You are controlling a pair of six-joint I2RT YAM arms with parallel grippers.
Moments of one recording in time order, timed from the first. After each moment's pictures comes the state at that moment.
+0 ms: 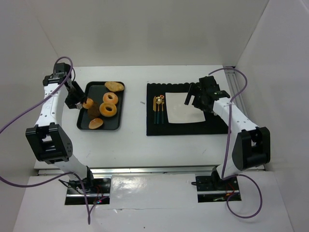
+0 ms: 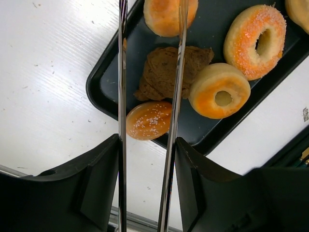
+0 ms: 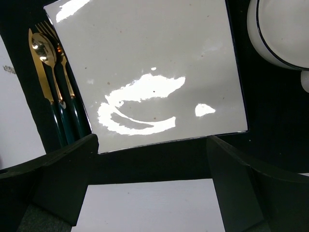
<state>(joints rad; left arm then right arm) 0.20 1.63 1.57 -1.06 -0.09 -0.48 0.21 1.50 1.17 -0.56 0.06 0.51</state>
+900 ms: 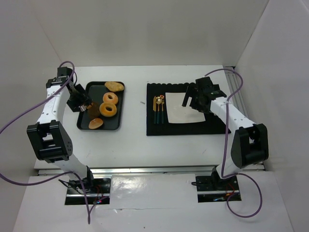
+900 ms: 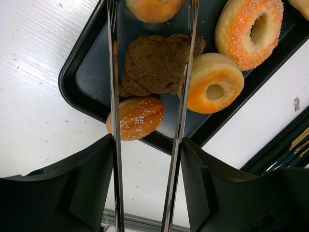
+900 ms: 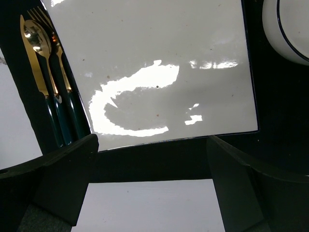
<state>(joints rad) 0.21 1.65 1.49 -0.99 0.01 -0.51 0.23 1.53 1.17 -0.56 0.06 0.51</state>
